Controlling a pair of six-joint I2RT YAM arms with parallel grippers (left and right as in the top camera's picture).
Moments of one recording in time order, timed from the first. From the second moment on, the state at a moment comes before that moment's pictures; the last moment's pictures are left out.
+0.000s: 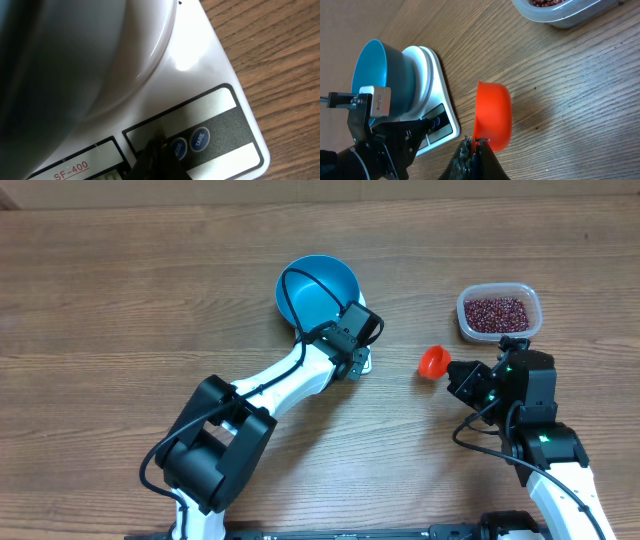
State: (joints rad) left arm -0.67 1.98 1.27 -0.41 -0.18 -0.23; right arm 0.04 0.97 0.57 -0.37 -0.26 0.69
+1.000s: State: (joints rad) left arm -0.67 1.57 1.26 -0.89 -0.03 -0.23; right arm 0.04 0.97 0.57 -0.36 -0.26 0.70
